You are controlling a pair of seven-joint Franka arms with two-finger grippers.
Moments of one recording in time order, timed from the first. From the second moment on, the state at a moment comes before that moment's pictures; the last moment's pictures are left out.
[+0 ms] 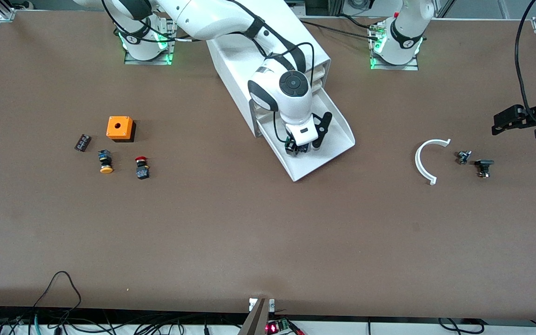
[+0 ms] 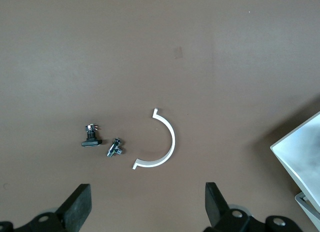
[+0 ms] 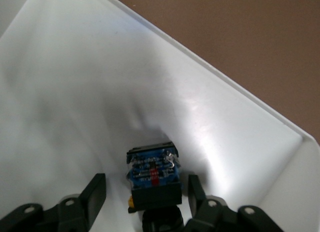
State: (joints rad) left arm 0.13 0.10 -0.07 -1.53 0.04 1.58 0.14; right arm 0.86 0.89 0.09 -1.22 -0.04 2.21 -0.23
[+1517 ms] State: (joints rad) left arm 0.13 0.12 -0.07 -1.53 0.04 1.58 0.14; right arm 0.82 0.75 0.04 -1.16 -0.04 2.14 -0.12
